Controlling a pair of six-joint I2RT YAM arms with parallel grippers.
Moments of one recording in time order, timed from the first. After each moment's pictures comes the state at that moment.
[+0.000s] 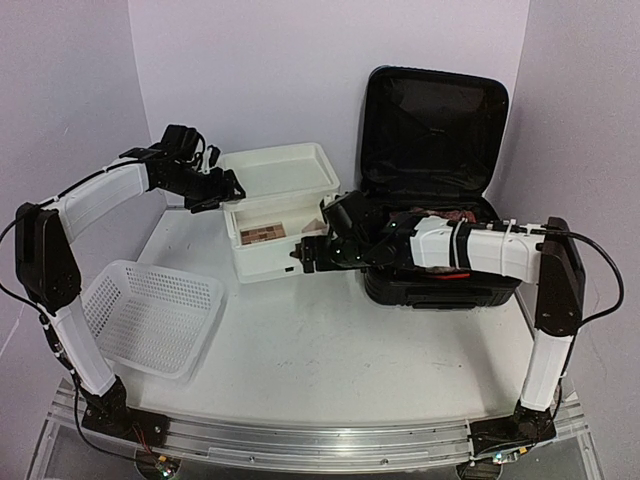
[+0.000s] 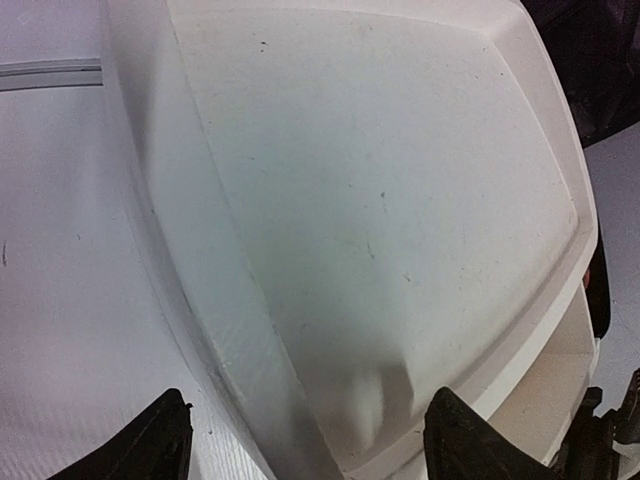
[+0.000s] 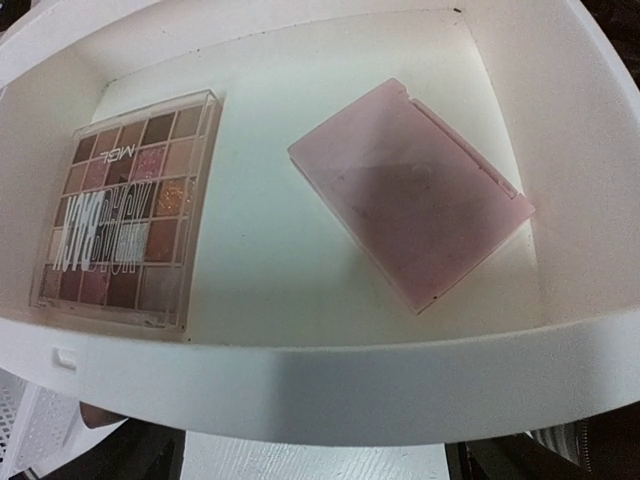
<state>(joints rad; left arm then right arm) -0.35 1.75 1.65 -0.65 0.27 -0.41 0.94 1.89 1.50 -0.33 0.23 0.53</state>
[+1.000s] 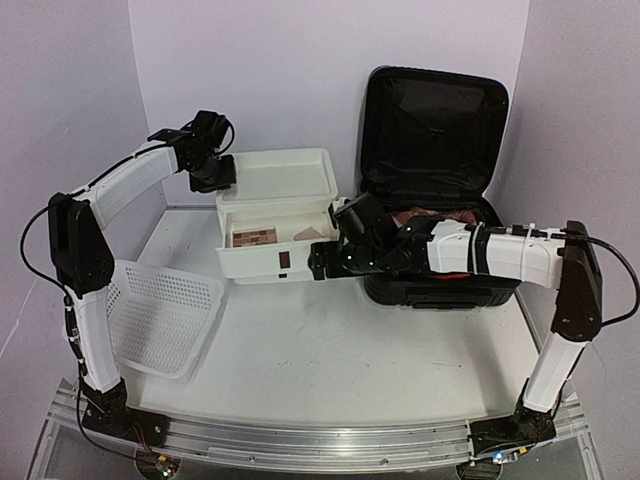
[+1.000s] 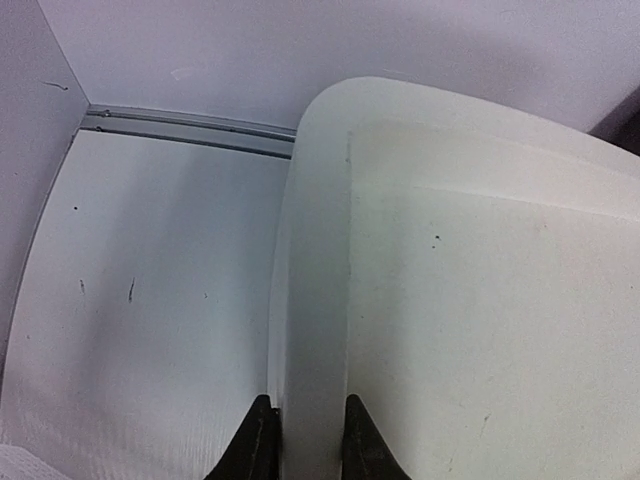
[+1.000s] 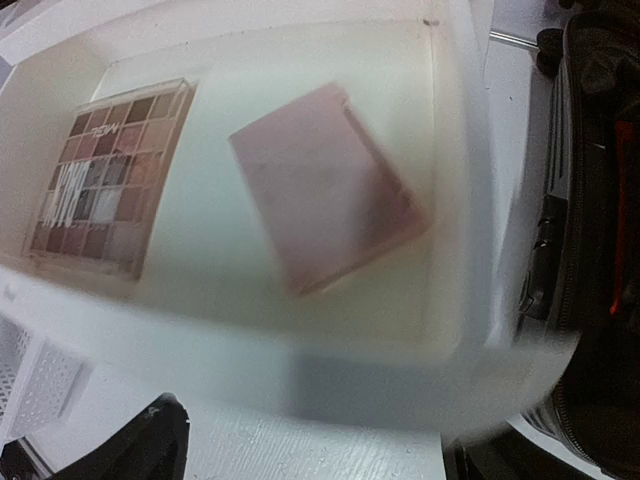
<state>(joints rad) -0.44 1.97 2.02 -0.84 -0.24 -0.50 0.95 1.79 1.39 -0.34 0.23 0.53</state>
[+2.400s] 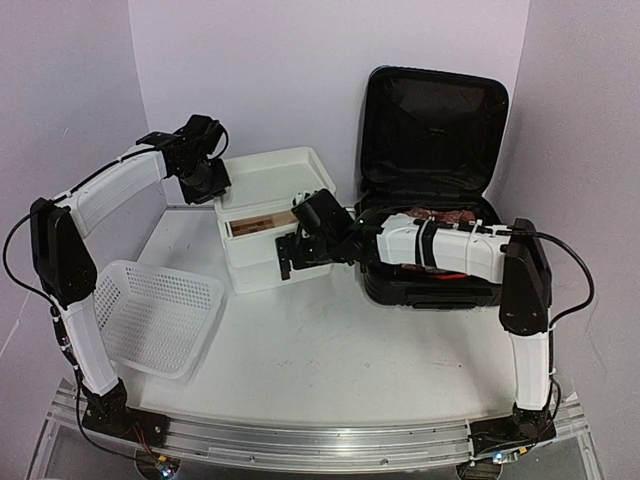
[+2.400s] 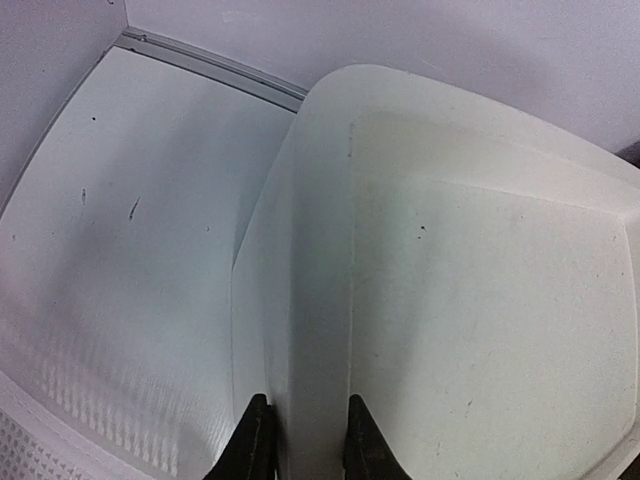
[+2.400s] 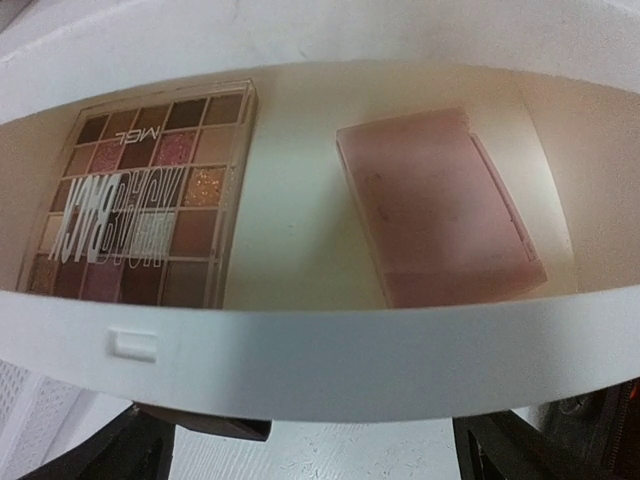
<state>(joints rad) -0.46 1.84 1.87 -0.87 -0.23 -0.75 0.97 2.07 1.73 -0.38 0.32 0.44</state>
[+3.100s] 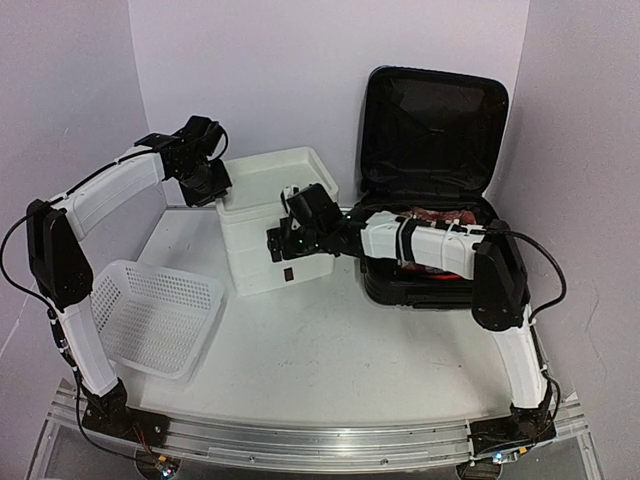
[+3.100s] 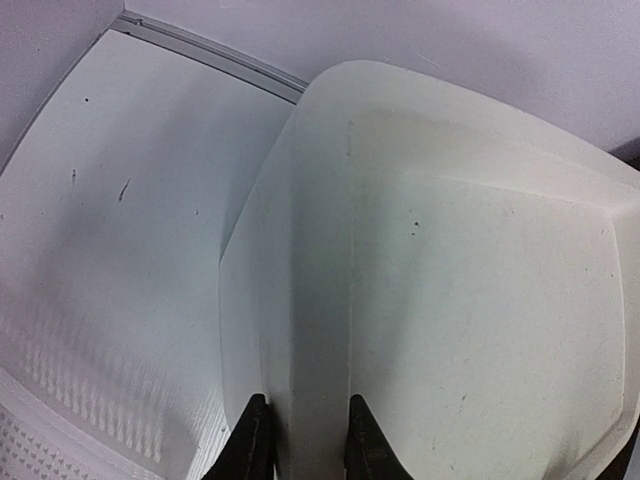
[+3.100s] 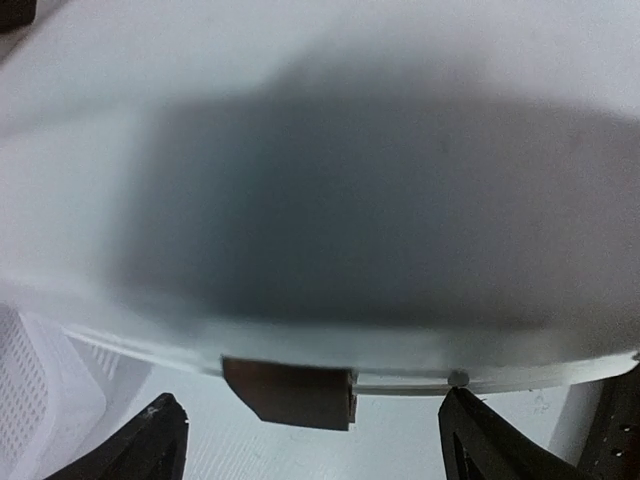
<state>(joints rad) -0.47 1.81 1.83 -0.86 -0.21 -0.81 0.93 2.25 1.97 -0.36 0.25 0.35</state>
